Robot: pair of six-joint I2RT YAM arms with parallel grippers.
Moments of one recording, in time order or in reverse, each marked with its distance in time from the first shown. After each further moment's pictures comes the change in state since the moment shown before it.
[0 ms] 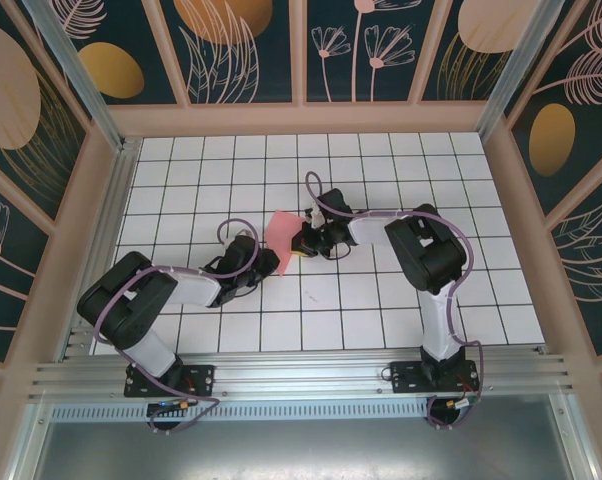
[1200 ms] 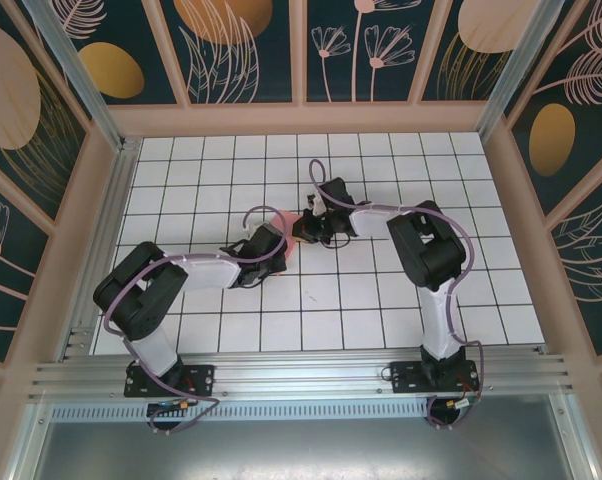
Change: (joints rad) left arm -0.078 0.088 0.279 -0.435 -0.193 0.321; right arm -0.036 0.027 0.089 0.009 0.045 -0.004
